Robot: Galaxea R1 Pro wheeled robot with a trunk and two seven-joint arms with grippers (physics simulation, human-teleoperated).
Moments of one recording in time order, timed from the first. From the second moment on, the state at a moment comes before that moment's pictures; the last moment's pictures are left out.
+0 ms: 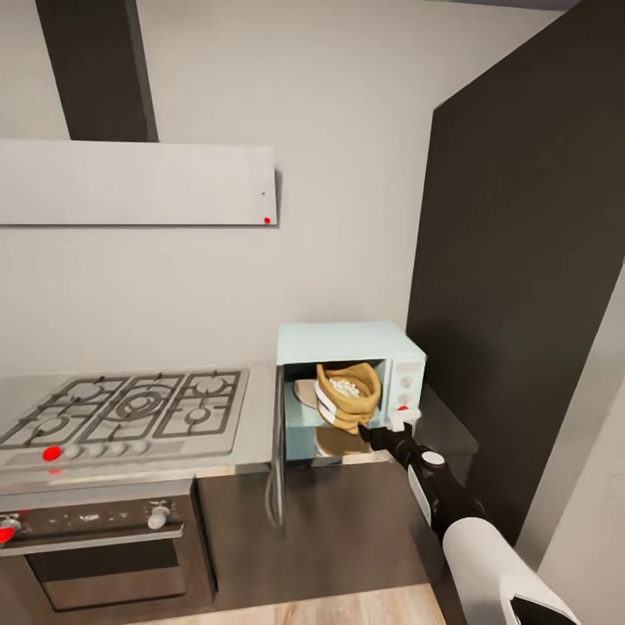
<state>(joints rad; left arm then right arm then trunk) 0.00 -0.03 0.21 -0.08 0.13 -0.05 0.11 -0.73 0.11 -0.30 -0.57 0.33 -0.03 0.30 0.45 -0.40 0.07</state>
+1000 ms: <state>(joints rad) 0.00 -0.03 0.21 -0.08 0.13 -0.05 0.11 -0.73 0.17 -0.30 -0.56 0.33 -0.02 0.40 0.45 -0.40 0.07</state>
